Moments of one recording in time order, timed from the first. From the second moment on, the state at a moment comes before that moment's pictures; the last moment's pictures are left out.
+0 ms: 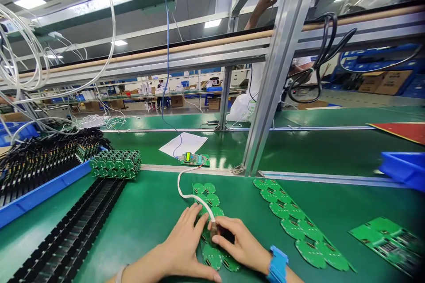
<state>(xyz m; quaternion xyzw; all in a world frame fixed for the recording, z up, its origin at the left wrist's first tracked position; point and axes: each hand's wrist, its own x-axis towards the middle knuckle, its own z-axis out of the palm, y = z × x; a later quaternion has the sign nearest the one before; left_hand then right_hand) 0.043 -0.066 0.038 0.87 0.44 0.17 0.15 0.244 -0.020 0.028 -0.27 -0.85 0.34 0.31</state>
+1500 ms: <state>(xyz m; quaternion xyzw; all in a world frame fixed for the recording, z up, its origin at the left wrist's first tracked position) 0.035 -0.046 0.041 0.88 0.42 0.11 0.18 0.244 -0.021 0.031 -0.28 -0.84 0.36 0.30</state>
